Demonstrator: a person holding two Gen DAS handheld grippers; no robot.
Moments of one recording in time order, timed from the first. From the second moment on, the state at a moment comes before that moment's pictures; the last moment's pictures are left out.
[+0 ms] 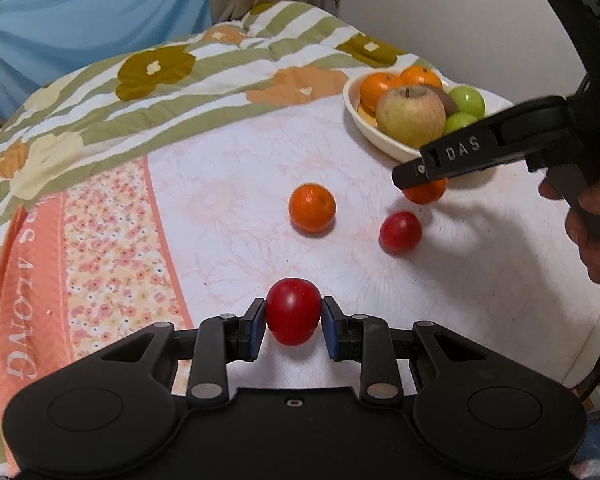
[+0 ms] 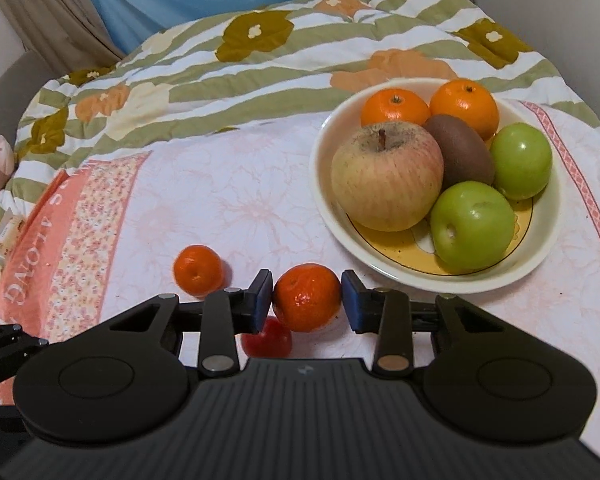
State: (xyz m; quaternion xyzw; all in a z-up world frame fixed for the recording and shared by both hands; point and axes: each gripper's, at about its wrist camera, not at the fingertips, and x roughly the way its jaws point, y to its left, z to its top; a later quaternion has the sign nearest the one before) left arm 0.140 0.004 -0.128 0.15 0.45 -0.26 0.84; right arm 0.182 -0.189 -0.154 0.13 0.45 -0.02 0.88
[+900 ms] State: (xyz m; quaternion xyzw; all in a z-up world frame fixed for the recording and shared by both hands) left arm 0.140 -0.136 -0.062 0.13 0.37 -0.26 0.88; right arm 0.150 -0.325 -0.075 0.11 0.40 0.00 0.91
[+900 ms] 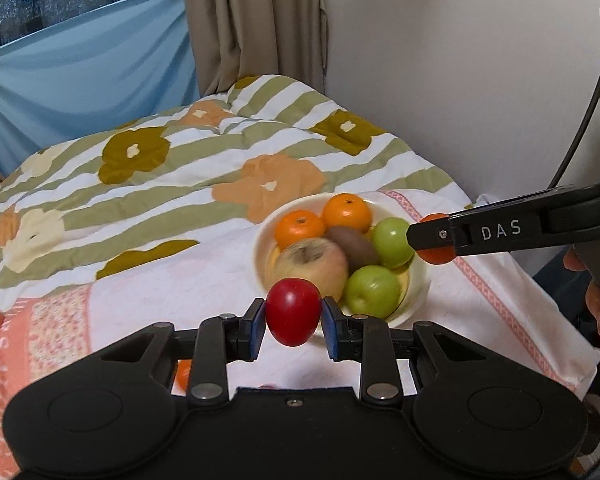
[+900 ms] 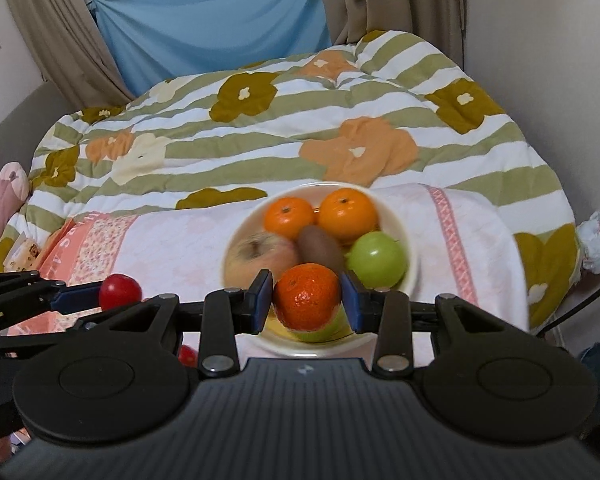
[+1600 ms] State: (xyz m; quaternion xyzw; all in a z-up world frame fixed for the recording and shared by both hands) left arm 0.152 -0.202 -0.116 0.13 0.40 -0.20 0.88; right arm 0.184 -0.369 -0.120 0.09 0.44 0.07 0.89
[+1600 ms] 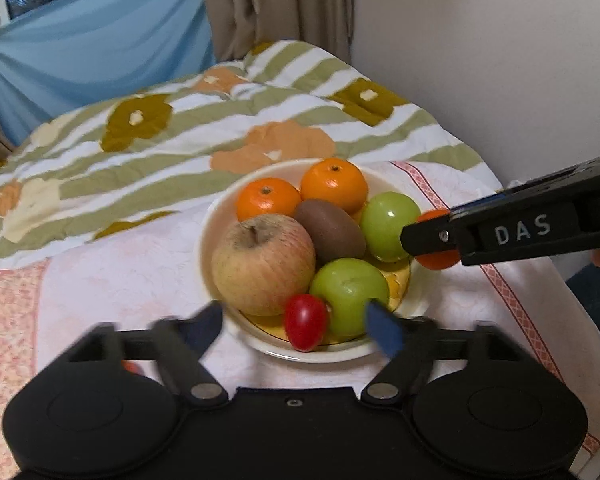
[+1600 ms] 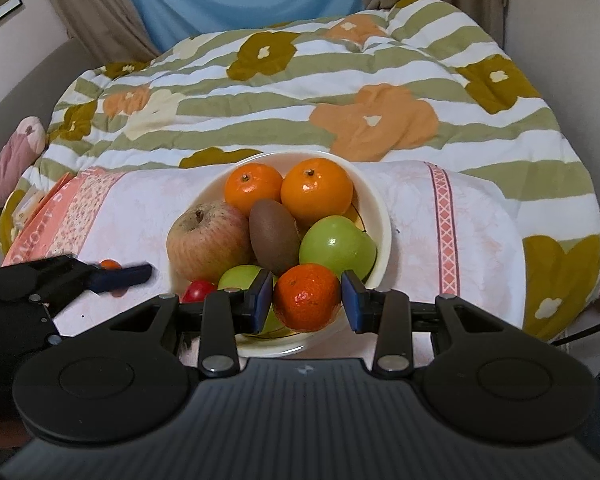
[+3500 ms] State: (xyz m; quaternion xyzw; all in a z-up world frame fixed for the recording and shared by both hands) left arm 0.071 -0.072 -0.023 0.09 0.33 -0.11 0.93; right arm 0.108 -0.301 -0.050 0.05 0.36 0.05 0.93
